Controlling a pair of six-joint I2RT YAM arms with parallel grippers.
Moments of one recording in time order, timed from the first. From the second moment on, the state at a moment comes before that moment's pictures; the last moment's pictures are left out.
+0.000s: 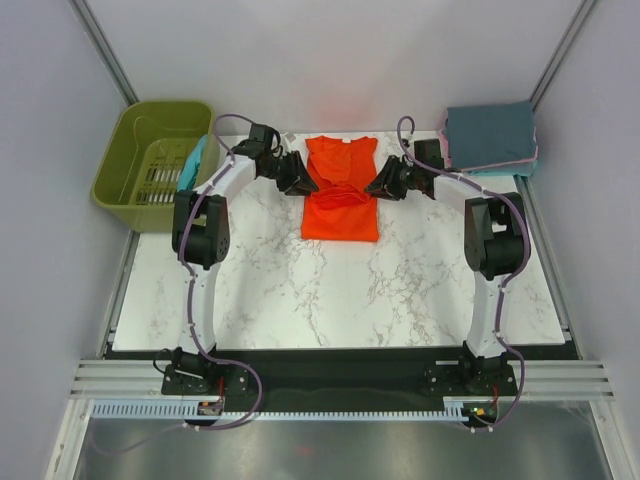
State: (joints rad) left arm -0.23 2.33 1.94 -0.57 0.71 -0.49; right arm 0.16 2.12 1.51 -0.14 -0.60 0.63
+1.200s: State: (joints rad) left arm -0.18 2.17 1.49 -0.56 0.82 -0.48; right arm 0.11 1.93 1.06 -0.15 -0.66 0.67
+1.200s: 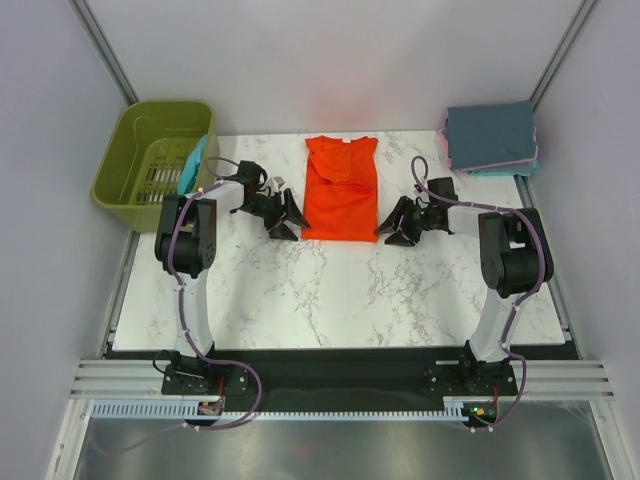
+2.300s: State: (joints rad) left arm -0.20 2.25 1.49 -0.49 0.87 -0.56; right arm 0.18 1.99 1.10 -0.10 -0.65 0.68
